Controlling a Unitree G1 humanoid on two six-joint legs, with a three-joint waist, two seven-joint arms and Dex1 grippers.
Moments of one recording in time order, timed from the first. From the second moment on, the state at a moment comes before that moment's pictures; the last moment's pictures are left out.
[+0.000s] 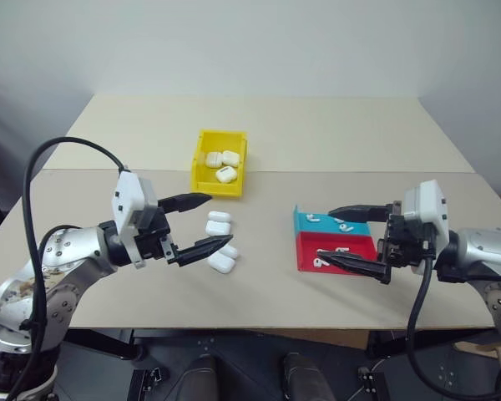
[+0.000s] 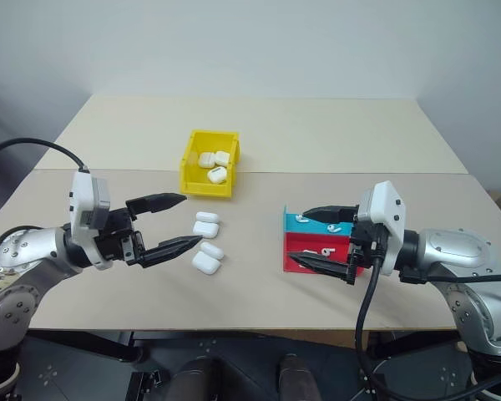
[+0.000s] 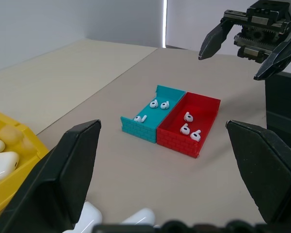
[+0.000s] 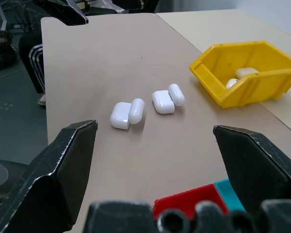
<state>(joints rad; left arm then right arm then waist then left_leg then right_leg) -0.23 0.76 0.21 -0.57 -0.78 0.63 -0.82 -0.21 -0.85 -0.22 -0.52 0.73 0.59 1.00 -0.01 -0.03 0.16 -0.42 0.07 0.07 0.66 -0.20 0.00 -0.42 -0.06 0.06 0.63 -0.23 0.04</state>
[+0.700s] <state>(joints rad) -0.26 0.85 0.16 -0.60 -0.71 0.75 -0.73 -0.26 -0.85 -0.21 -0.50 0.73 0.59 1.00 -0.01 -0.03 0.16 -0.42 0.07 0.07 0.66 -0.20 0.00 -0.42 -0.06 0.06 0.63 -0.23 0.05</state>
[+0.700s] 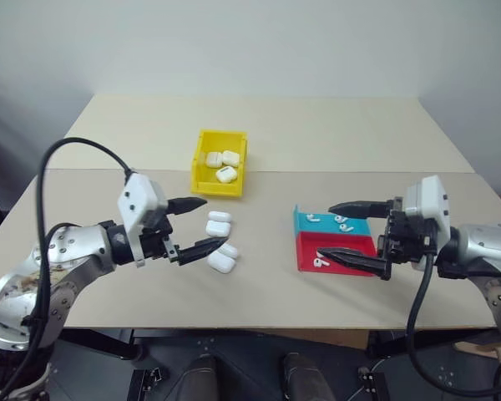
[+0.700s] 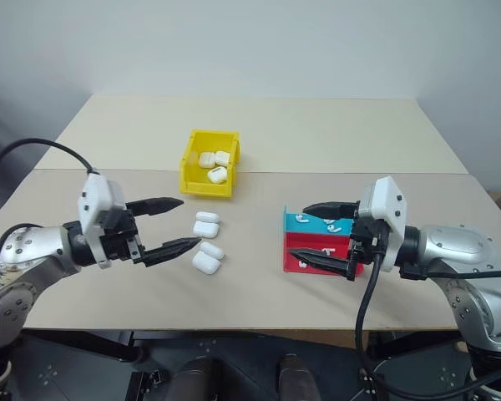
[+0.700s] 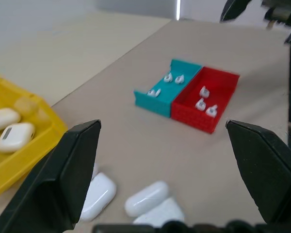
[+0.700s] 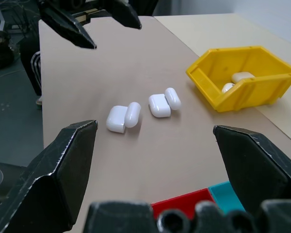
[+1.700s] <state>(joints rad) -0.91 0.80 -0.48 -0.26 -0.91 1.61 -0.30 -0.14 -0.84 -0.24 -0.62 0.77 0.59 0.88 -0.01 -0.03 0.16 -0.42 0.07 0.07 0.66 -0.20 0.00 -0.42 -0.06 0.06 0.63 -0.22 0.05</state>
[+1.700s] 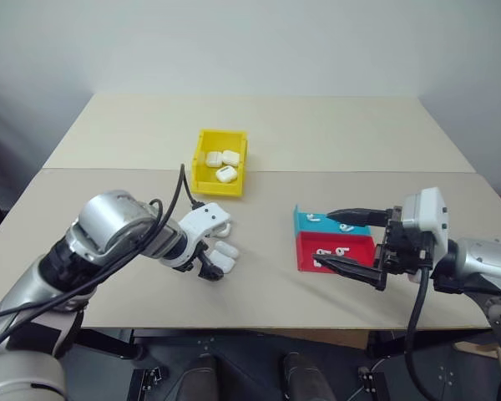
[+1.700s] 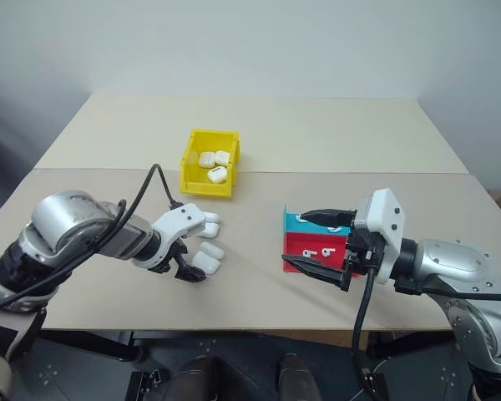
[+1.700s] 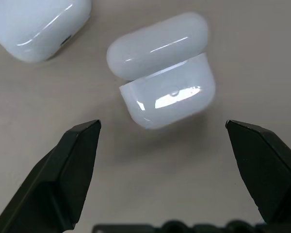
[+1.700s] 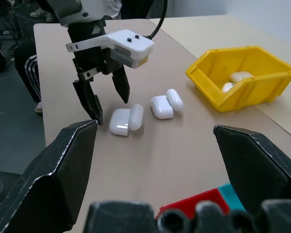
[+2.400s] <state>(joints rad) -1.08 0.66 -0.57 0.19 -1.66 1.61 0.52 -0.10 -0.82 -0.24 -0.65 0.77 0.59 0.84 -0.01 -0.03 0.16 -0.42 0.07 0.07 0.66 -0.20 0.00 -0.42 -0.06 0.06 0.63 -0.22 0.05</state>
